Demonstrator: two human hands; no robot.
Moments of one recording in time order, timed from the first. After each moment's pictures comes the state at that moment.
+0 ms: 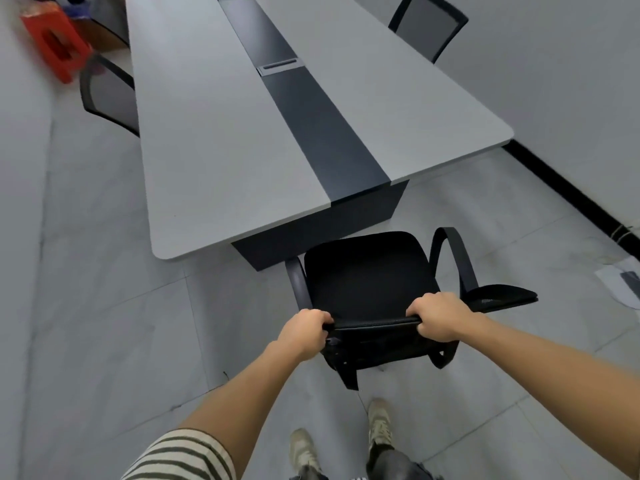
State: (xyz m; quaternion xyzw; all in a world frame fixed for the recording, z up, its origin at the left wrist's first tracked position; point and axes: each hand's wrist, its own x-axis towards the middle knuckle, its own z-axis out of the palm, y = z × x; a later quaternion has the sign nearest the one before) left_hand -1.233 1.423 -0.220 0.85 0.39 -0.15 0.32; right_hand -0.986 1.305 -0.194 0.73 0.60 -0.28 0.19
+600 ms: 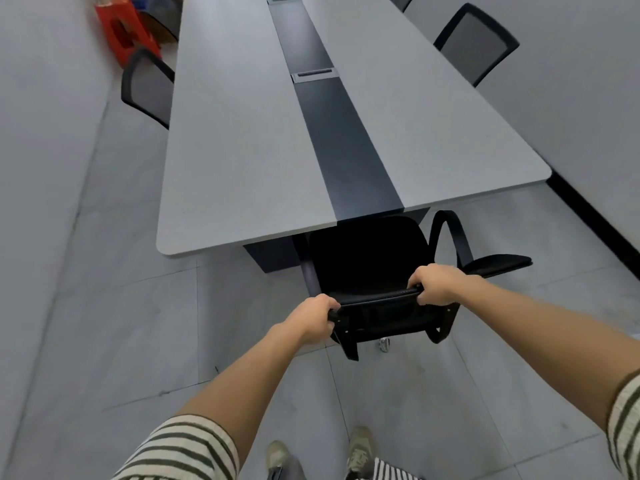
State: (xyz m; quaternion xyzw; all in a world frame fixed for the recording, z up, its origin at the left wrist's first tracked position) left_hand -1.142 1.455 -0.193 0.80 0.44 -0.14 0.38; right_hand -0.869 1.413 -0.178 0.70 0.61 -0.30 0.22
